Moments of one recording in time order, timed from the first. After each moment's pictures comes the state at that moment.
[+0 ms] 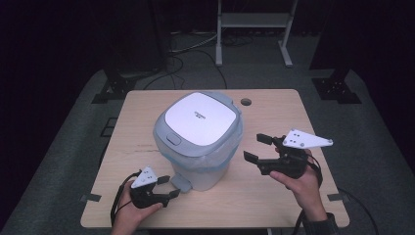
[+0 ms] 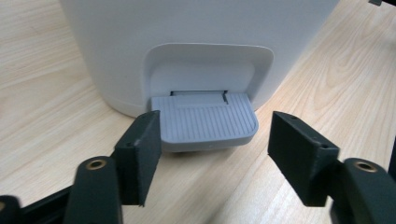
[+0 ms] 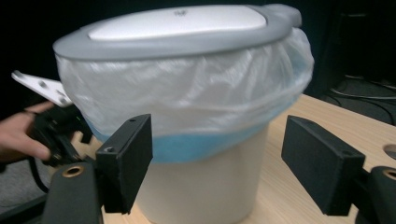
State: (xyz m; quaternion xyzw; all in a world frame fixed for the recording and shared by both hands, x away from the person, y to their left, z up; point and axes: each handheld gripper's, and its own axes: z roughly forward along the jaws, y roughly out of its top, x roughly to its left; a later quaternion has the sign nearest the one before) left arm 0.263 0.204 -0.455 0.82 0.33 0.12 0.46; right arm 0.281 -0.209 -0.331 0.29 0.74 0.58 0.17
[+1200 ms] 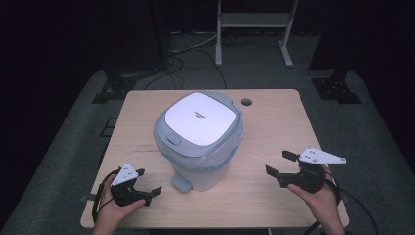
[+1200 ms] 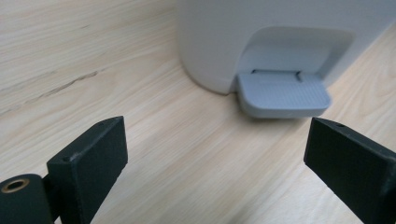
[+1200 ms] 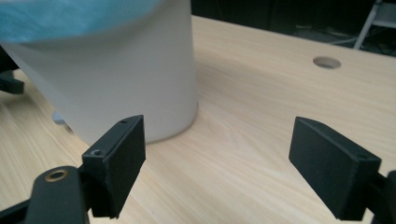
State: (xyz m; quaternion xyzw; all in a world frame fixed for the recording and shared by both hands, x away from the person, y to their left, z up) left arm 0.268 0.253 -0.452 0.81 0.37 0.17 0.43; right arm 0.271 -0.265 -0.392 0.38 0.75 0.50 0.19
